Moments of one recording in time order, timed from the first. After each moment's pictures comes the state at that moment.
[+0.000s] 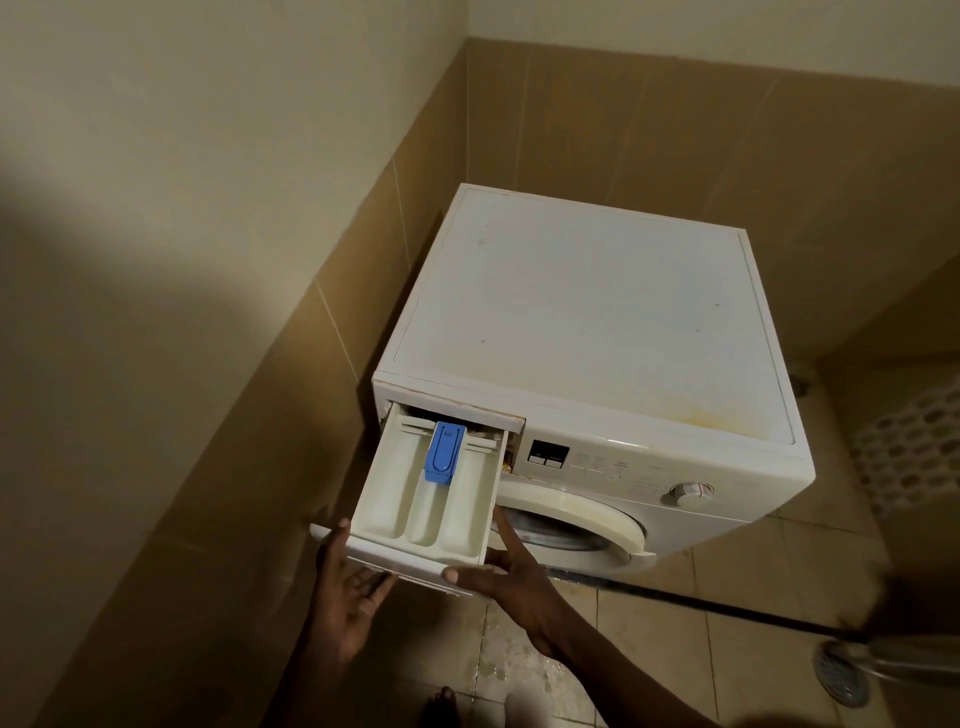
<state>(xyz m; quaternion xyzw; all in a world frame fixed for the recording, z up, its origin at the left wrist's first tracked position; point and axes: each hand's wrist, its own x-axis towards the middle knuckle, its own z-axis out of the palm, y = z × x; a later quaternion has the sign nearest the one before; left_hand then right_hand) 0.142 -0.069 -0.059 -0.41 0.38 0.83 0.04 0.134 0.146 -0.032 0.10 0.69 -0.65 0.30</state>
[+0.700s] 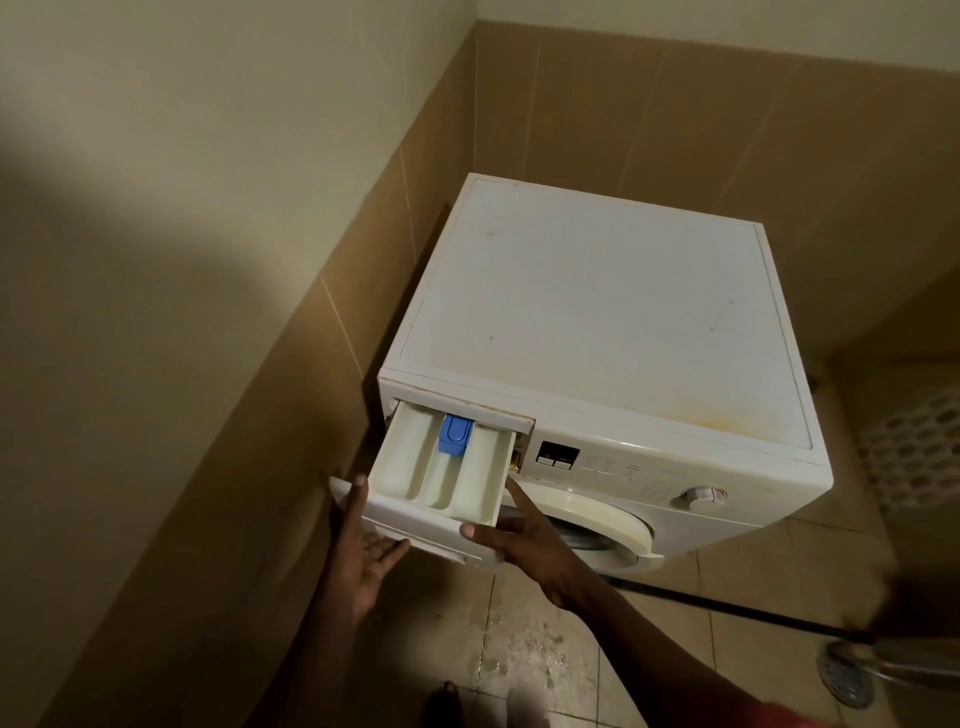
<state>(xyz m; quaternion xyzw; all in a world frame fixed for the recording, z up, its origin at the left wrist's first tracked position) 0.099 -0.069 -0.054 -0.38 0.40 0.83 0.08 0.090 0.151 -0.026 0.10 0.71 -0.62 0.32</state>
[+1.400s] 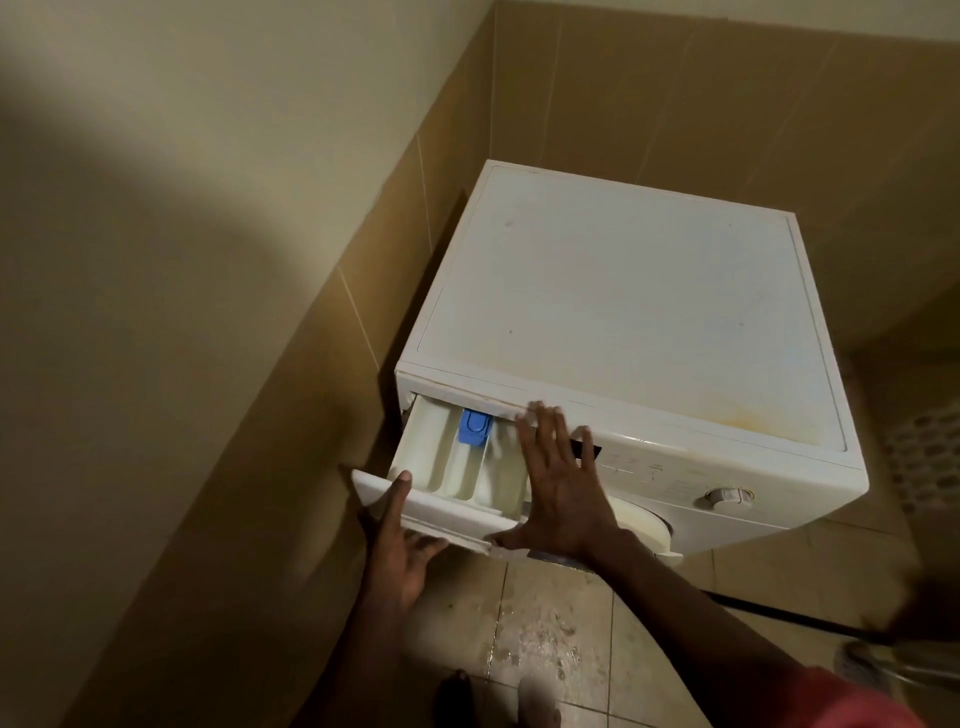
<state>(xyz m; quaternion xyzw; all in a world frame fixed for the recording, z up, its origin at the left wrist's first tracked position) 0.093 -0.038 -0.052 -0.40 0.35 0.85 0.06 0.047 0.165 -0.009 -0.17 0.98 -0.07 0.10</state>
